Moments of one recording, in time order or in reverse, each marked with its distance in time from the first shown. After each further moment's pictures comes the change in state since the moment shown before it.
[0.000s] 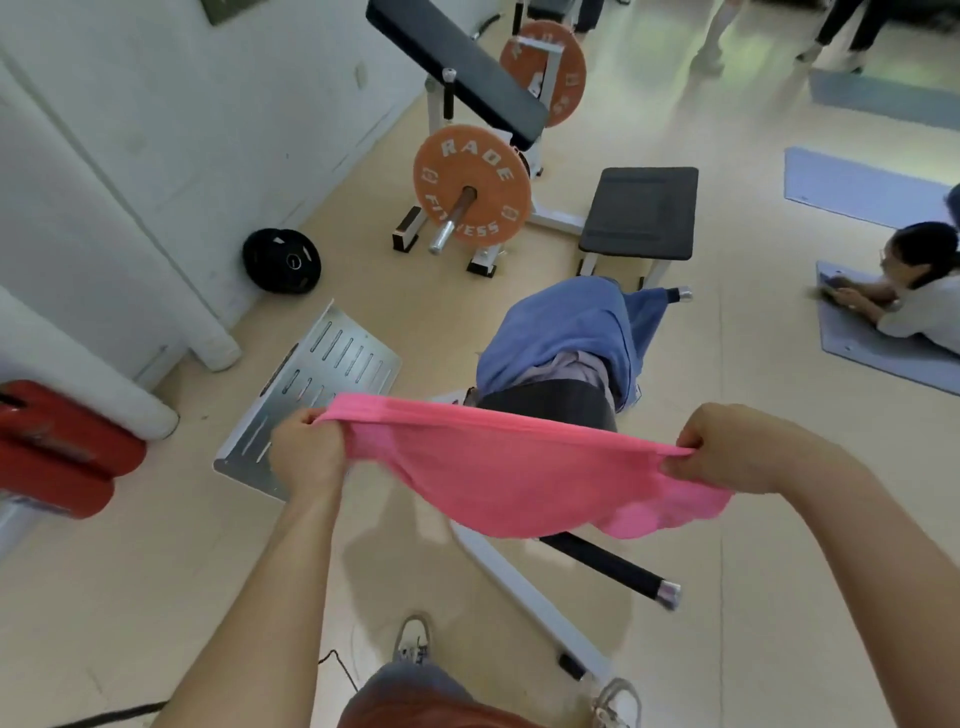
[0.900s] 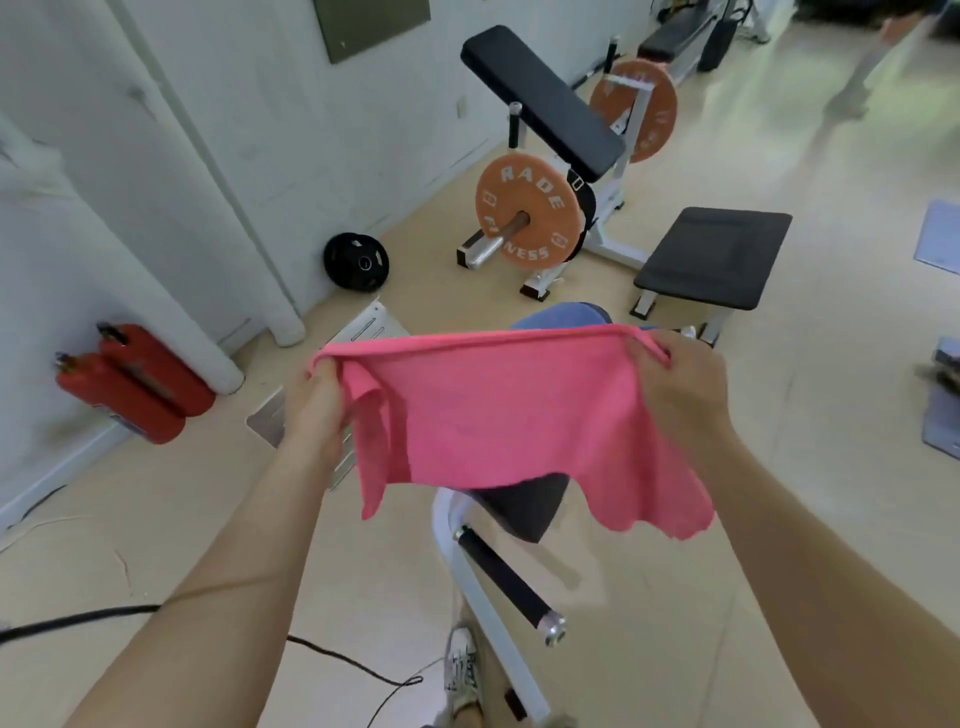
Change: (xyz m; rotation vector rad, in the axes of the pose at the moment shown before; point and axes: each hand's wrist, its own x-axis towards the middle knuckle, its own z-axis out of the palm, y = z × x) left_hand -0.129 0.077 0.084 -0.414 0.066 -0.082; right_hand 0.082 0.119 -0.022 0.851 0.729 -0.337
